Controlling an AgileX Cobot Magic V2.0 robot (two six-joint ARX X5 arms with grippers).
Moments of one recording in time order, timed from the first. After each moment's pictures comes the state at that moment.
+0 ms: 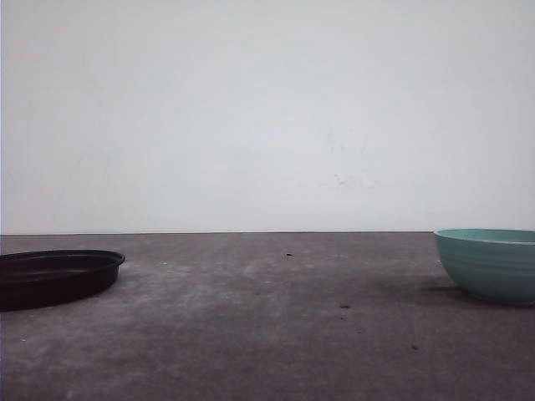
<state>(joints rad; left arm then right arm) -0.04 0.75 1.15 -0.61 0.16 -0.28 0.03 0.51 1.04 -0.52 -0.21 0.15</state>
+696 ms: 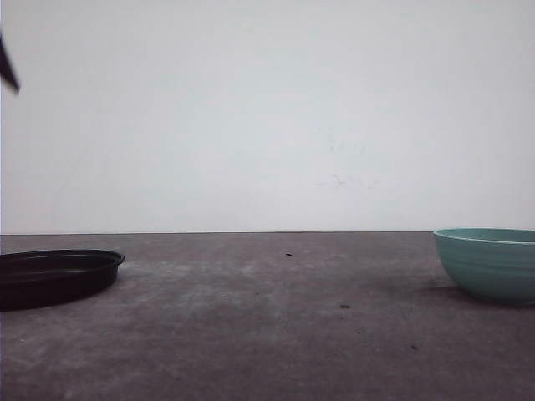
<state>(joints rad) 0.05 0.96 0.79 -0.48 0.17 -0.43 0.04 0.74 1.04 -0.66 -0.22 0.15</state>
